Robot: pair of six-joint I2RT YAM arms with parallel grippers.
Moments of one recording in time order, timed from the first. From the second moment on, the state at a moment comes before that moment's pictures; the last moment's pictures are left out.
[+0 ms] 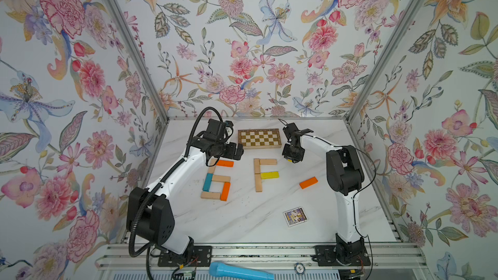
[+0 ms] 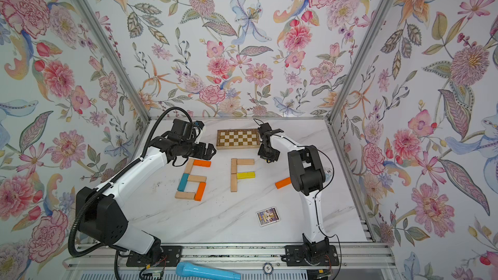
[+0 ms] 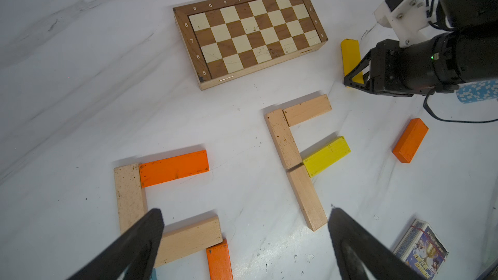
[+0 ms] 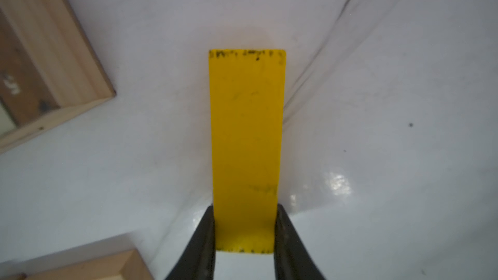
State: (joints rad) left arm -0.38 1.55 1.33 -0.68 0.16 -0.12; right arm 0.39 2.16 1.64 -0.81 0.09 0.65
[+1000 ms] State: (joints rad) left arm -0.38 1.55 1.33 -0.68 0.18 -0.13; right arm 0.82 1.51 0.93 -0.72 0.03 0.58
